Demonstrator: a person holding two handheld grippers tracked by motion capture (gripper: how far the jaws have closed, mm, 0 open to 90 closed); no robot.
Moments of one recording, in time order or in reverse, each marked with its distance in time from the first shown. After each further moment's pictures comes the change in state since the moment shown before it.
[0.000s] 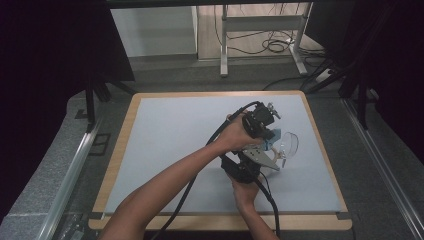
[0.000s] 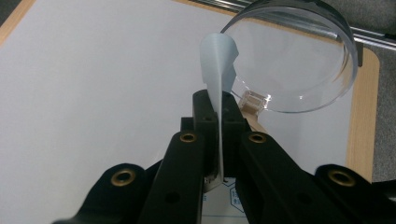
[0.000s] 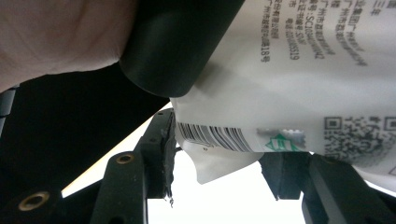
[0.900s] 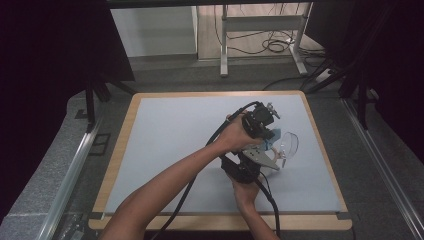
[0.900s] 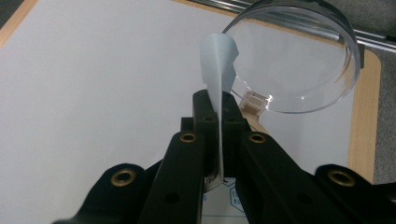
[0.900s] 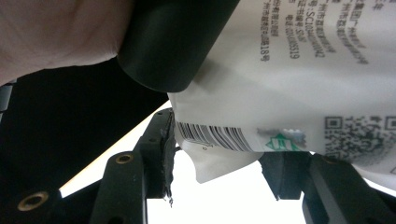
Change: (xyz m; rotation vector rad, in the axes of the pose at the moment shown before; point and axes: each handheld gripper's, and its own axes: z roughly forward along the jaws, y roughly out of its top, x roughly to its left) left arm 0.000 -0.001 0.000 -0.006 0.004 -0.005; right arm -0.001 -0.001 0.000 0.012 0.006 -0.005
